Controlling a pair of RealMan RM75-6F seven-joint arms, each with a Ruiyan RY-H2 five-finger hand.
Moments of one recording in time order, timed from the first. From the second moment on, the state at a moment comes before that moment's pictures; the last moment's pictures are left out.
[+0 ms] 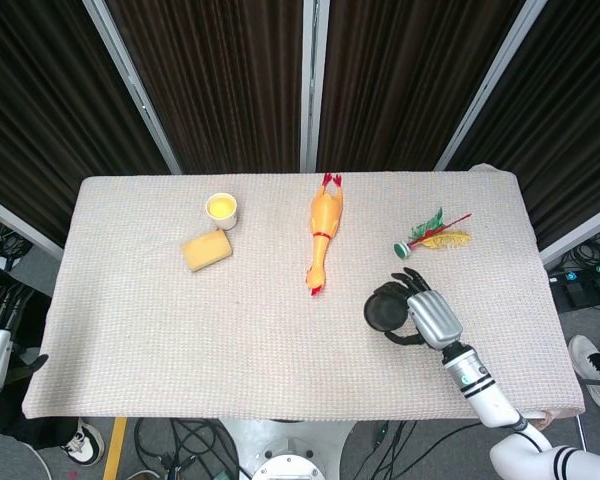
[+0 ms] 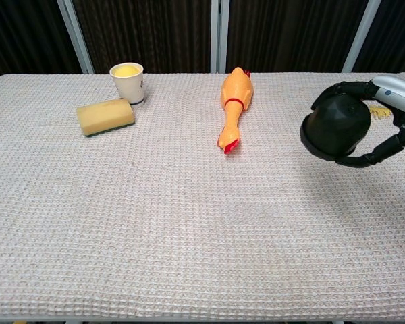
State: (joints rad) left arm -0.05 -1.16 -0.03 -1.45 1.51 1.52 -0.01; right arm 0.47 -1.46 0.07 -1.41 -1.56 1.17 0.23
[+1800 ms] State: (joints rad) left arm -0.05 -1.14 -0.03 -1.46 1.51 1.52 -0.03; right arm 0.60 -1.36 0.12 -1.44 -1.31 0.87 0.08
